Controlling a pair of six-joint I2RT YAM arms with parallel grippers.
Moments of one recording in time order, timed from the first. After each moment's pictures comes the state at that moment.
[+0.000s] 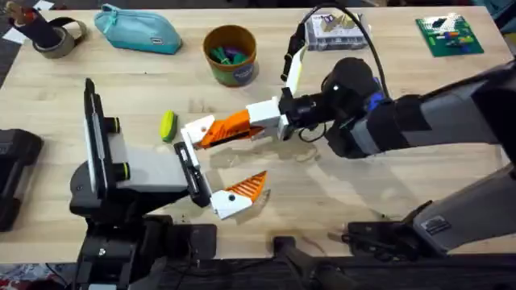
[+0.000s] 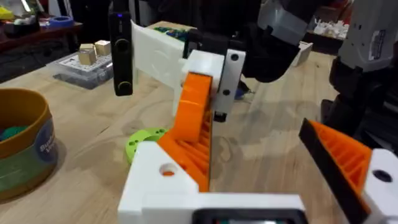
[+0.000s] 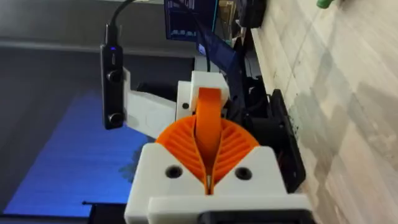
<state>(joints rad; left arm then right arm) -0.03 0.00 0.01 -0.12 1.12 0.02 0.57 1.79 0.56 1.30 -1.20 1.55</state>
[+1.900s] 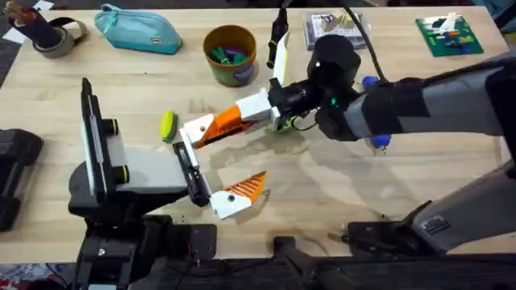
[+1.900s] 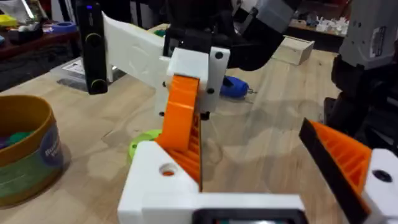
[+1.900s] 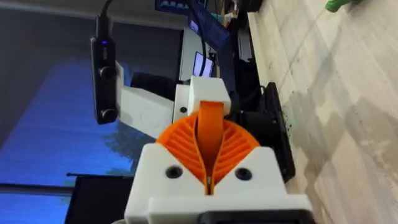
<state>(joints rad) -0.03 0.00 0.02 -0.12 1.13 0.05 0.58 1.80 0.72 1.03 -1.31 1.36</state>
